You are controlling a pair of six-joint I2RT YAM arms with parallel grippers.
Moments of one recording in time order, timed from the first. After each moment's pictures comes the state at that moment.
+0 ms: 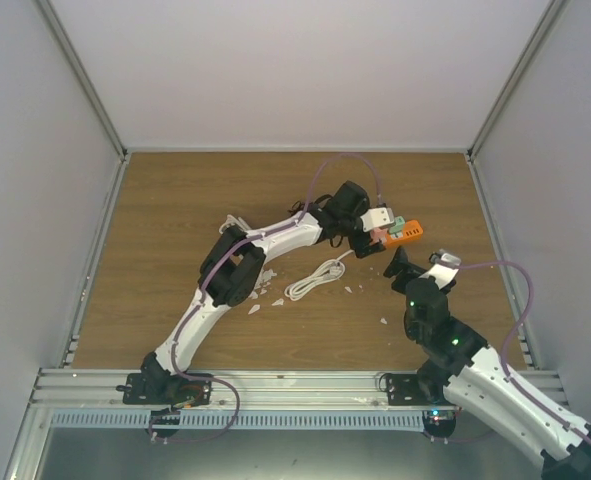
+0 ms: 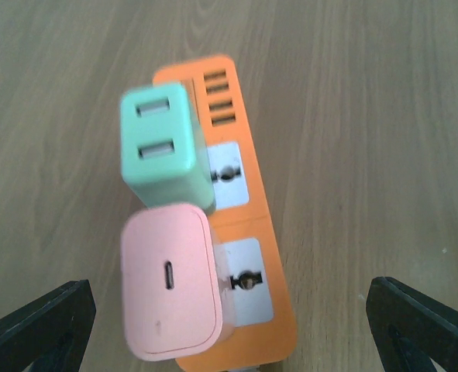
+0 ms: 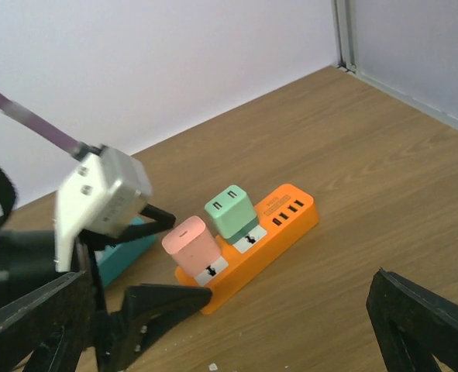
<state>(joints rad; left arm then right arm) -0.81 2.42 2.00 -0.28 0.37 0.47 0.68 0.50 0.32 -0.18 0.83 0.62</state>
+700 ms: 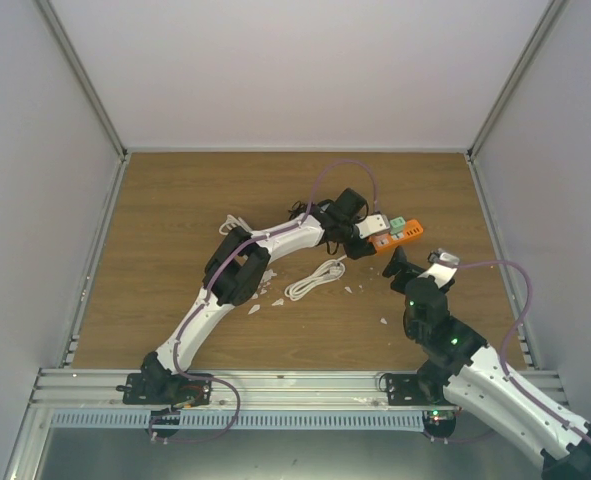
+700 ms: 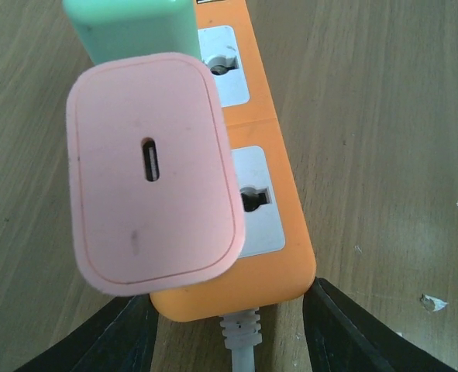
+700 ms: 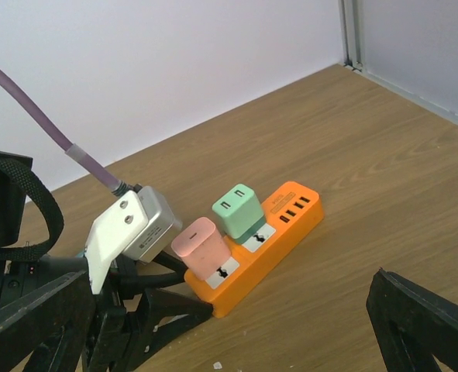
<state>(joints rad) -0.81 2.49 2.04 -0.42 0.35 0.37 0.68 0.51 0.32 -0.16 0.82 0.61</state>
